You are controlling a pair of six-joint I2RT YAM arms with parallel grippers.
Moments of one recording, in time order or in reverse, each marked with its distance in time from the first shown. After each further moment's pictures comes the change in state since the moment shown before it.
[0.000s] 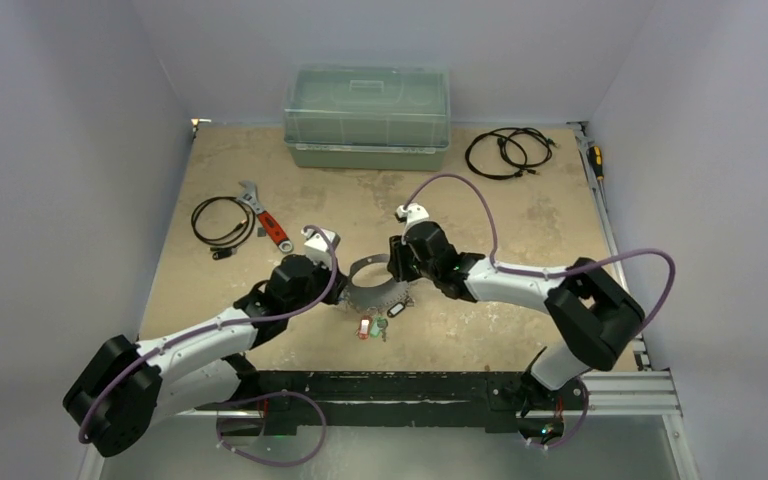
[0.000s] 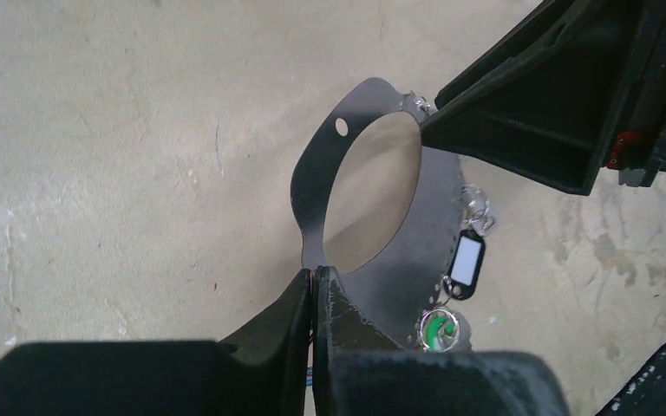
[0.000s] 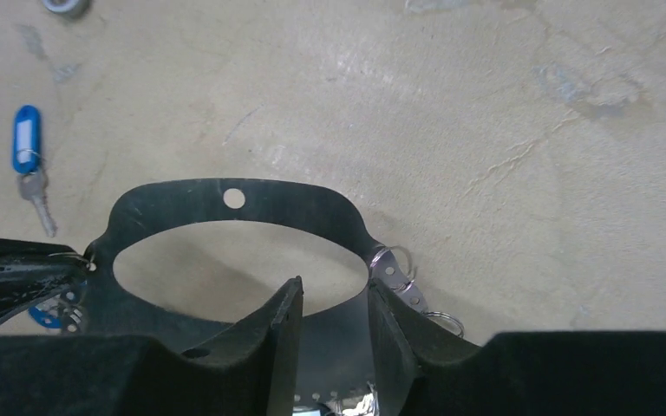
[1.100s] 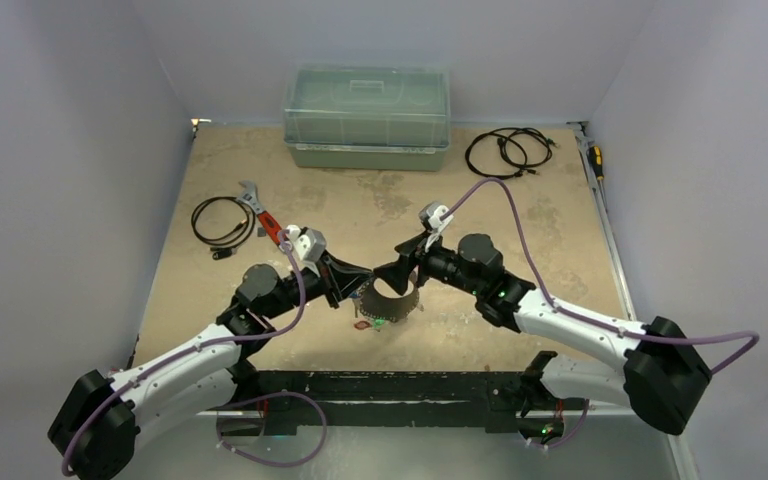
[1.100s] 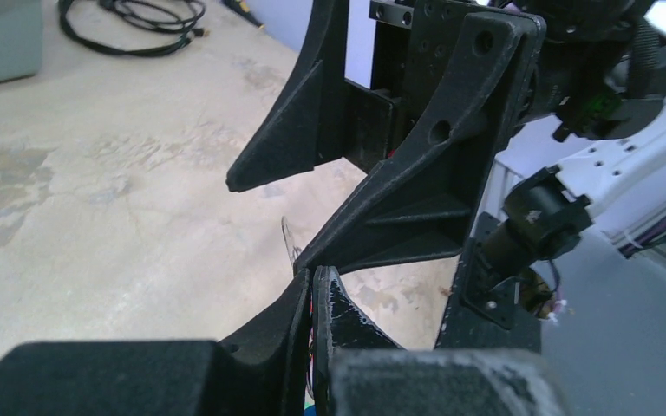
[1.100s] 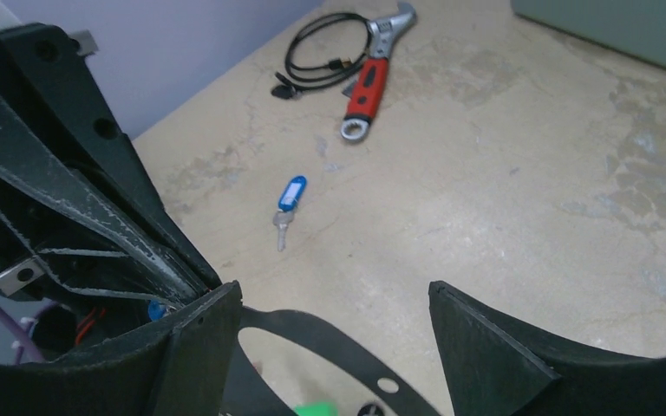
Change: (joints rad) left arm 0.000 -0.212 -0.065 0.406 0.422 -0.034; right arm -0.002 -0.432 -0.234 0.312 -0.302 -0.108
